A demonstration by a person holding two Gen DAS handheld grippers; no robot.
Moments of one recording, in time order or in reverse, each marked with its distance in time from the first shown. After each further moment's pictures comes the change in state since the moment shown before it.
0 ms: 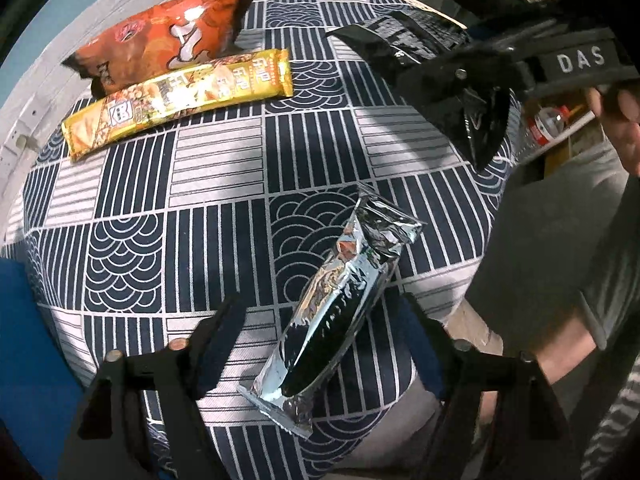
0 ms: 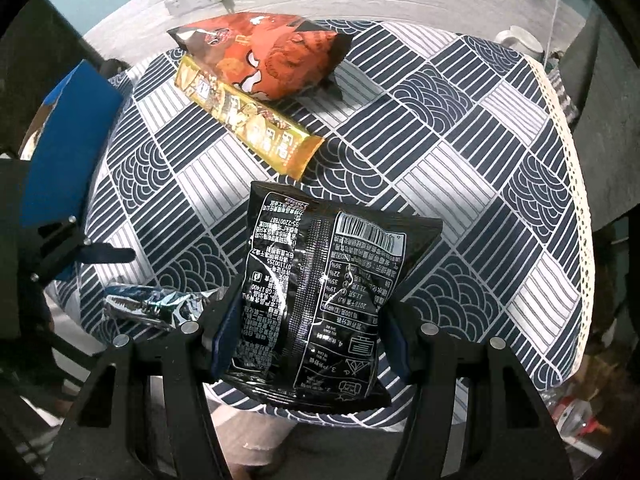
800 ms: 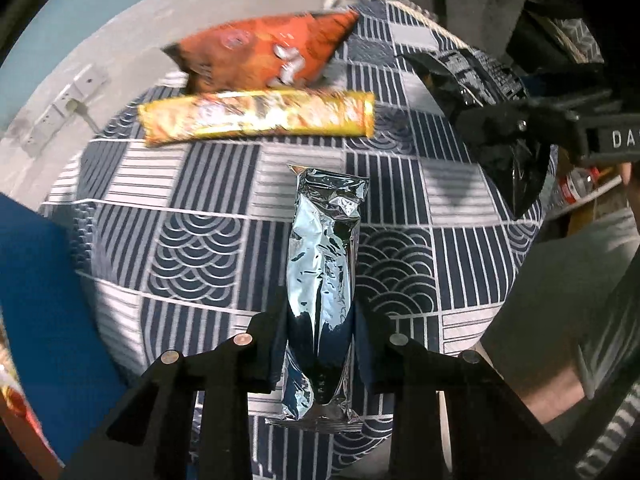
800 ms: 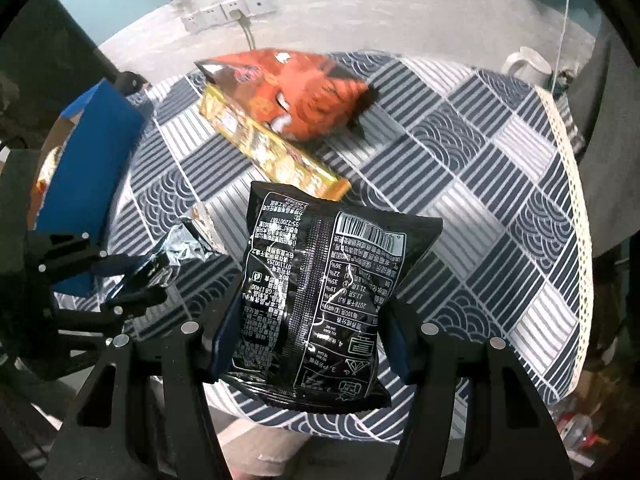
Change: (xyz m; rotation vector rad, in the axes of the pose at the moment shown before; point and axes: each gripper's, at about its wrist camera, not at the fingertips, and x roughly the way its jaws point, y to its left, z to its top) left arm -0.041 0.045 -0.011 -0.179 -0.090 0.091; right arm -0.022 0.017 0.017 -0.033 -0.071 0.033
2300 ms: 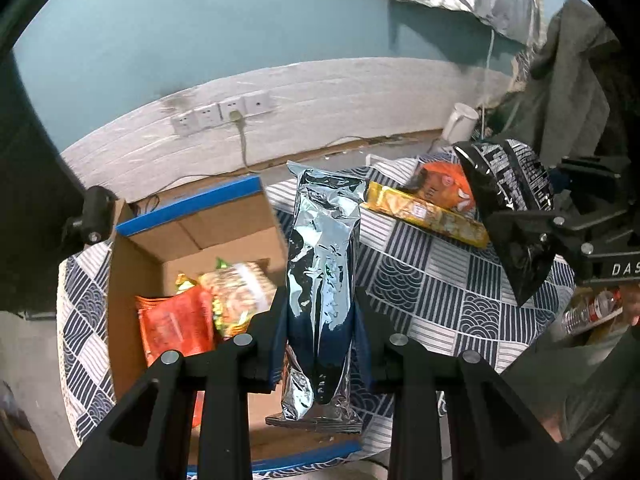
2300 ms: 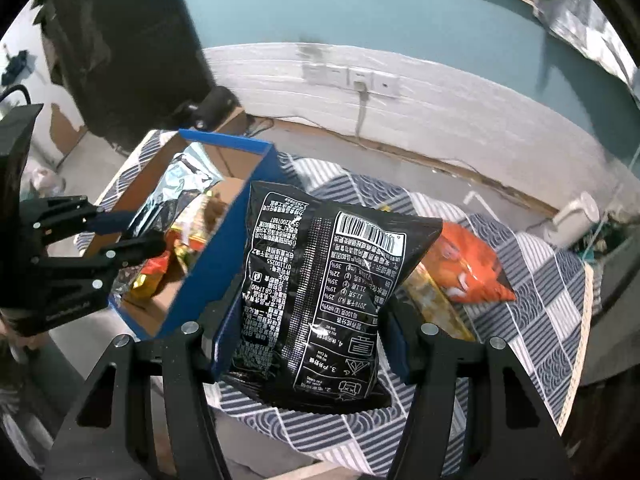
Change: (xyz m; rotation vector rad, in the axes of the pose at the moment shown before) left arm -0.169 0.133 -0.064 -0.334 -0.278 0.207; right arm -0.067 0.189 0.072 -0.310 -0.168 0.081
